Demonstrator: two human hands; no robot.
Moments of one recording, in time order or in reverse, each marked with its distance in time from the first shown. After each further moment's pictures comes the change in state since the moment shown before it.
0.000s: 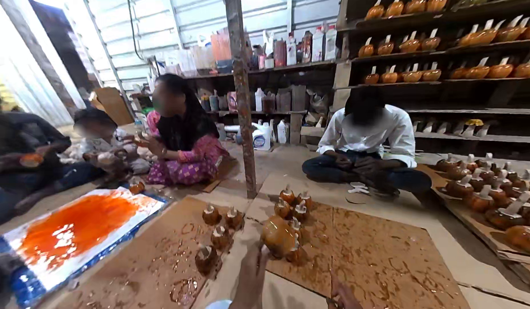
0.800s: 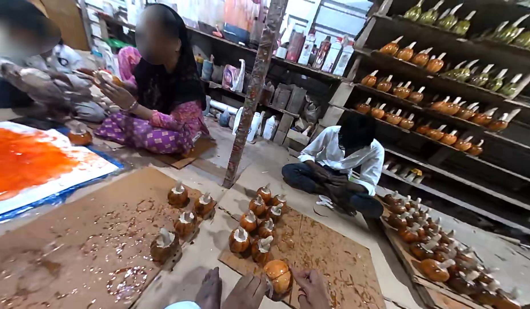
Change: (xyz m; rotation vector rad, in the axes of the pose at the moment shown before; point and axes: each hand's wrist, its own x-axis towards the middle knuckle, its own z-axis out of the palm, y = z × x) left_hand -0.050 -0.017 0.040 0.364 -0.223 0.360; right_hand 0.051 -0.093 -0.042 -0.184 -0.097 0.039
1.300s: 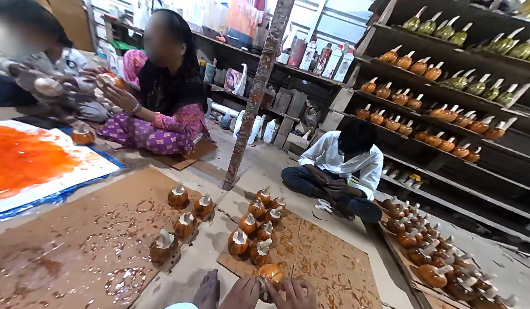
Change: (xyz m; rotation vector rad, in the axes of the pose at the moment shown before) left_hand -0.002 -0.003 0.002 -0.027 -0.139 -0.084; right_hand -0.013 -0.026 0.026 -0.746 0.114 -0.490
